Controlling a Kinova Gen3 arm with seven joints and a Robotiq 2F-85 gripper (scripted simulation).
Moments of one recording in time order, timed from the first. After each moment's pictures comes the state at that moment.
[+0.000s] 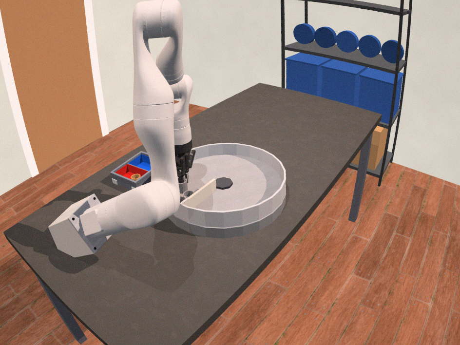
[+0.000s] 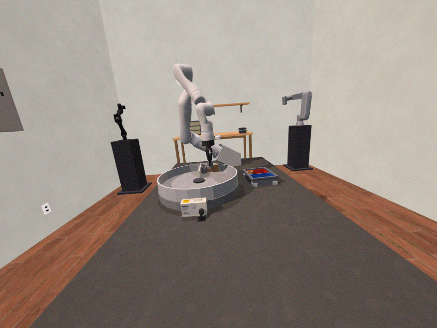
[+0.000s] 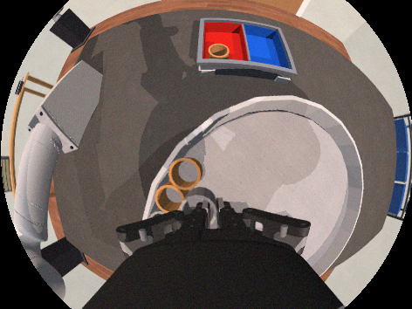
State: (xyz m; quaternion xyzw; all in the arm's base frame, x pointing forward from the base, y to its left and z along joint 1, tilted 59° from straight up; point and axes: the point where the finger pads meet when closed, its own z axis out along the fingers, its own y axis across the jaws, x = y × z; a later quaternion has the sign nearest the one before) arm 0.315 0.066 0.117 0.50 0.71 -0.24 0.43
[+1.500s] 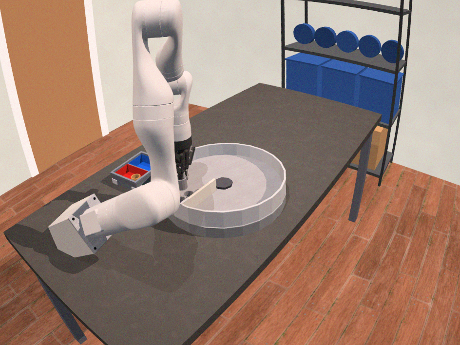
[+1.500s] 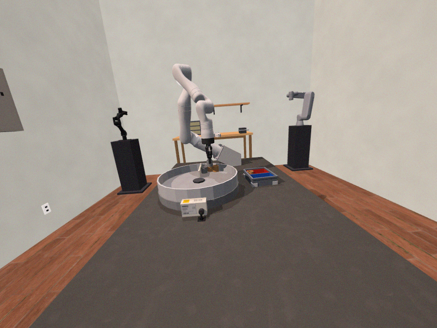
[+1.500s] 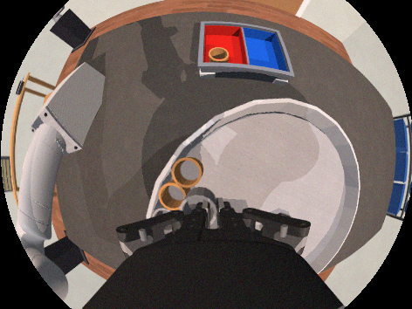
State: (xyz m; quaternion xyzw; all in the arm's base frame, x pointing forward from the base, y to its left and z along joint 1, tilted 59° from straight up) arm 0.310 0.075 0.123 0.50 0.71 -0.24 0.43
